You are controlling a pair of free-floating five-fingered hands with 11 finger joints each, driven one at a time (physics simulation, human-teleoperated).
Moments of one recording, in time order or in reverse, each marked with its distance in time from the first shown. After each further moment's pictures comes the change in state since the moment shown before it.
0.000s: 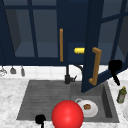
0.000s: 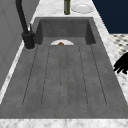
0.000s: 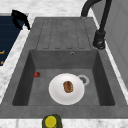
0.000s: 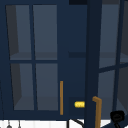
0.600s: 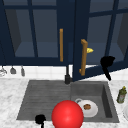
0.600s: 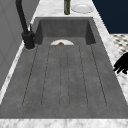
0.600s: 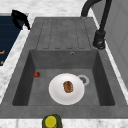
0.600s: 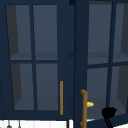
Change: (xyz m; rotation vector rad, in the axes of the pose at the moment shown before) left hand 0.000 0.000 0.000 0.000 0.000 0.000; right hand 0.051 -0.012 -0.042 -0.041 0.059 -0.020
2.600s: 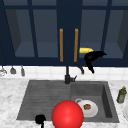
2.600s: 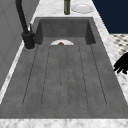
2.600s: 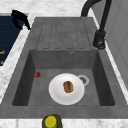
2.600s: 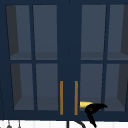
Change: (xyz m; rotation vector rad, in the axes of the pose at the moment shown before) left hand 0.000 0.000 0.000 0.000 0.000 0.000; right hand 0.140 -0.003 -0.092 -0.129 0.587 -0.054
